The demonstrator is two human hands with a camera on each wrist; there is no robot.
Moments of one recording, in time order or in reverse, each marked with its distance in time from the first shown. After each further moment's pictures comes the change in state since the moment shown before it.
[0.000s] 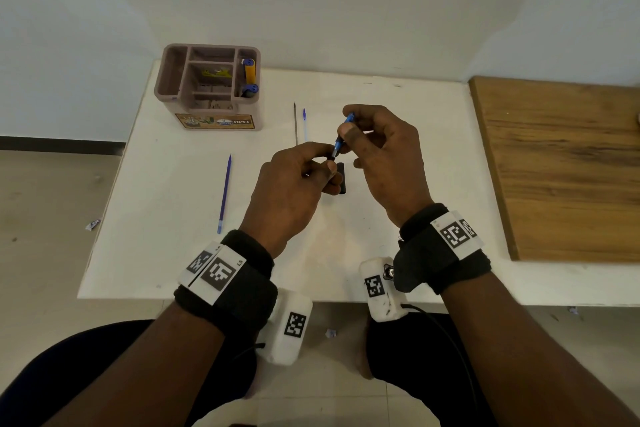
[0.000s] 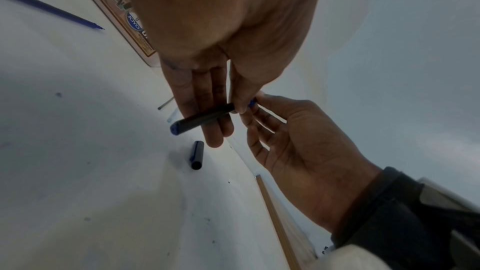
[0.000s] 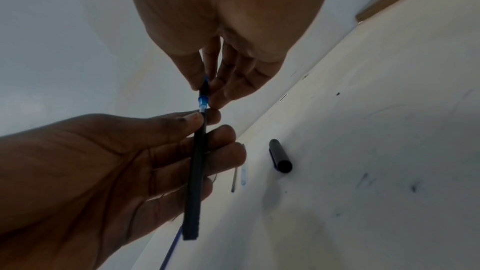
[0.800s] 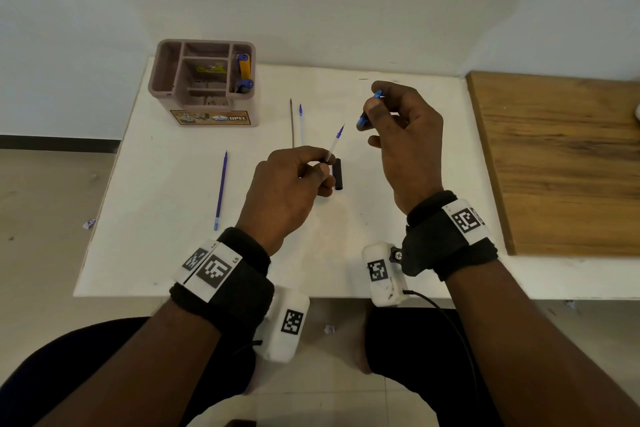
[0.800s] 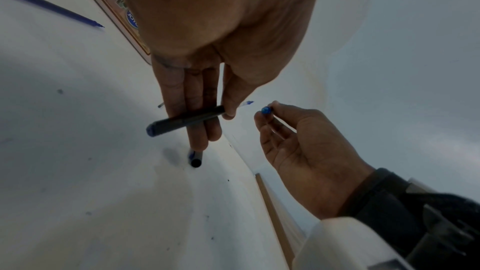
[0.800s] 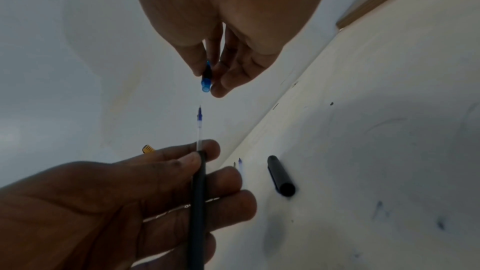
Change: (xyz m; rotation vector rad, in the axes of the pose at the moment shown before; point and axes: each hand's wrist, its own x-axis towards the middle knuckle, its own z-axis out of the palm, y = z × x) left_hand -0.002 -0.003 -0.001 -0.004 -0.007 -0.068; right_hand 0.011 0.001 -0.015 0.130 0.183 0.029
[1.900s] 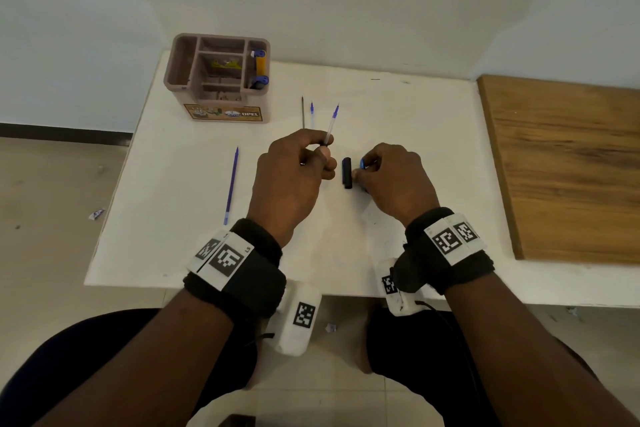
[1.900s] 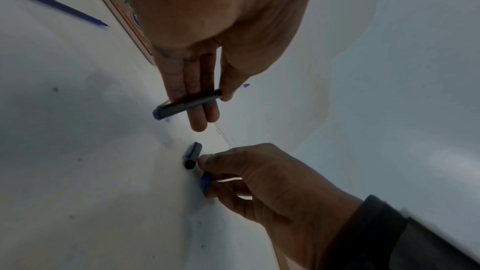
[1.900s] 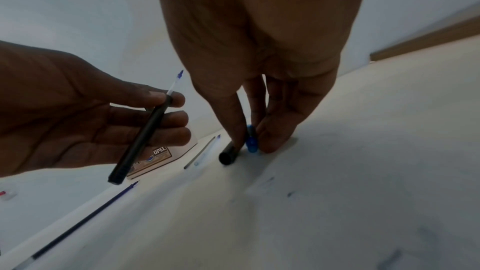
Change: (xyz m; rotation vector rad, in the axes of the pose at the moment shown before) left_hand 0.004 -0.004 -0.005 -0.135 0.136 0.046; right_hand -0.009 0.040 0.005 -0.731 -0.320 0.162
